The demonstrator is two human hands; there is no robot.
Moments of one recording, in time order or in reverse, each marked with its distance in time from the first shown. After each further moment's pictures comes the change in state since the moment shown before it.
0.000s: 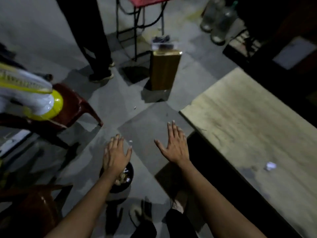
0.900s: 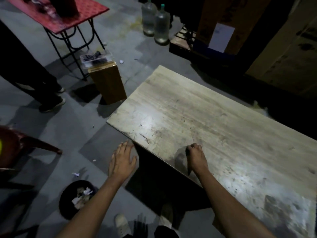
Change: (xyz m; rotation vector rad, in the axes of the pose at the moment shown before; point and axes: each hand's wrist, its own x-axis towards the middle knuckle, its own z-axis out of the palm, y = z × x) left_hand -0.063 0.343 0.091 0.039 -0.144 0.368; right_hand -0.123 0.428 -0.084 -0.003 -0.124 0.379
